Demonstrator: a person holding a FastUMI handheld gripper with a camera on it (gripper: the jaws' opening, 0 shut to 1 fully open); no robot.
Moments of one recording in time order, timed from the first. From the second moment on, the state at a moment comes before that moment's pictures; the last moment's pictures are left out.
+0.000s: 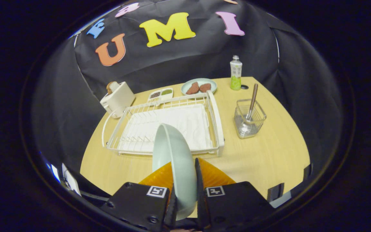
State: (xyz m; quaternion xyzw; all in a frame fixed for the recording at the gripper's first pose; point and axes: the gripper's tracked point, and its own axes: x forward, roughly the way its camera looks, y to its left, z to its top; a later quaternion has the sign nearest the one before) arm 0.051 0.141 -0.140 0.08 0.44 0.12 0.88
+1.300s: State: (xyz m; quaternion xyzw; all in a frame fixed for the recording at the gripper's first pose) arm 0.050 0.121 -0.237 0.23 0.47 0.15 0.84
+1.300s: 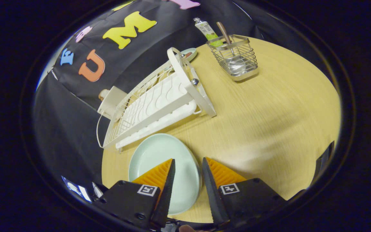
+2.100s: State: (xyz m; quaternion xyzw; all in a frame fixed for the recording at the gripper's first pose) arm 0.111 -0.006 -0.087 0.00 0.14 0.01 0.99
